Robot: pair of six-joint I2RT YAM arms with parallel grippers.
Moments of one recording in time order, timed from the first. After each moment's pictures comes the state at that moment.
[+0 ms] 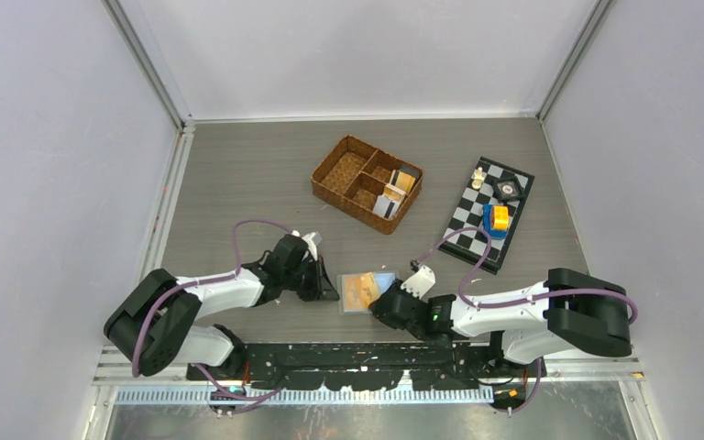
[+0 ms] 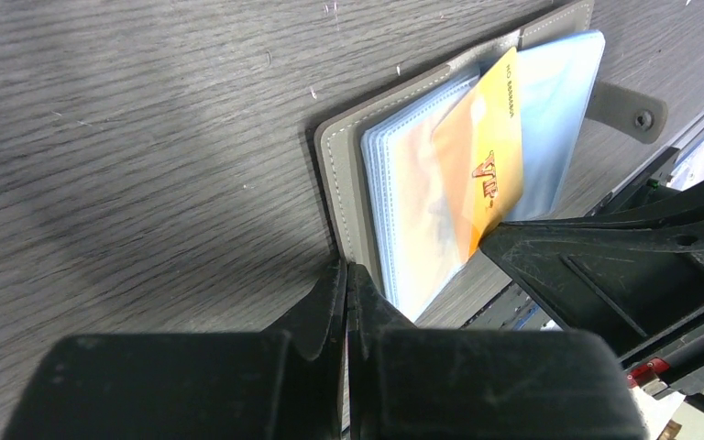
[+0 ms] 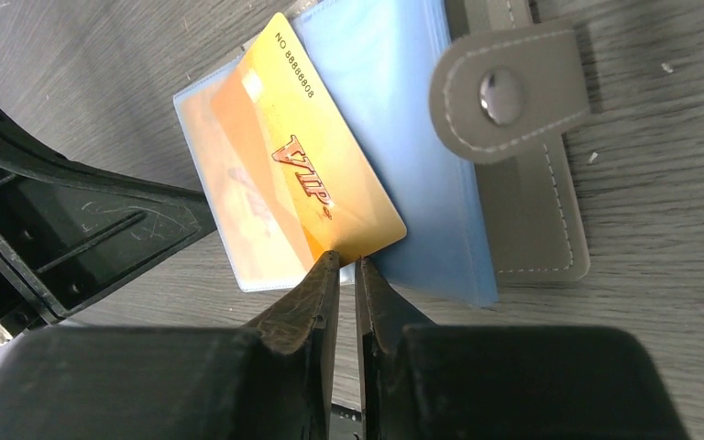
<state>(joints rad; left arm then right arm) -0.67 1.33 0.40 0.08 0.36 -0.79 1.30 1.34 0.46 -0.05 0.52 1.62</state>
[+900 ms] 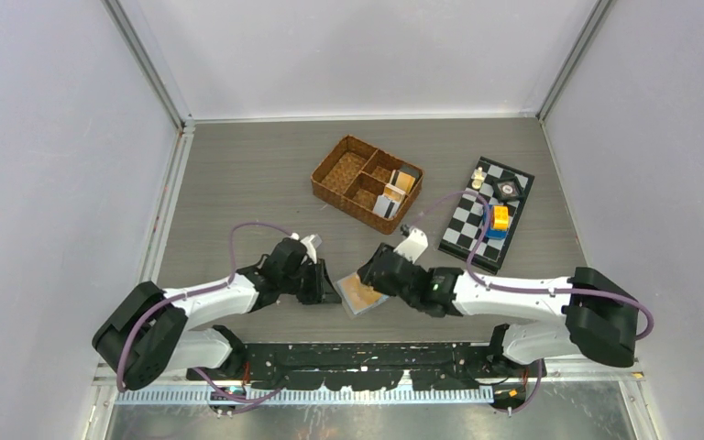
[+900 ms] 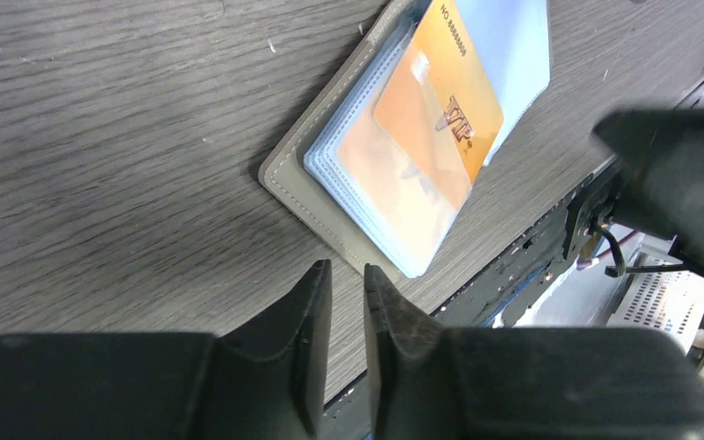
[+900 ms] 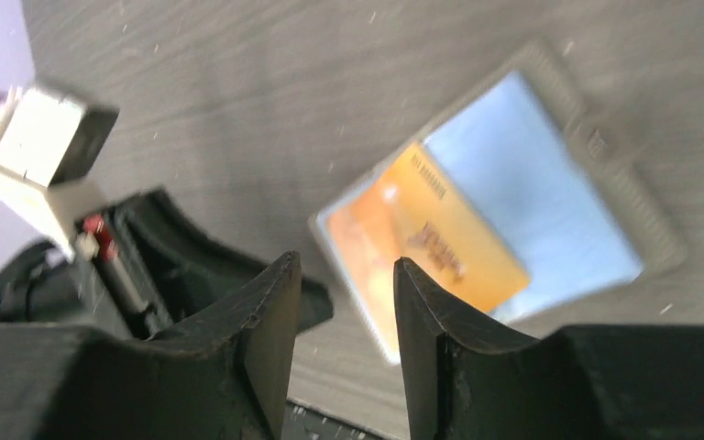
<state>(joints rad) -0.70 1.24 0.38 0.03 0.35 -0.82 1.18 1.29 0.64 -0.13 0.51 1.33</state>
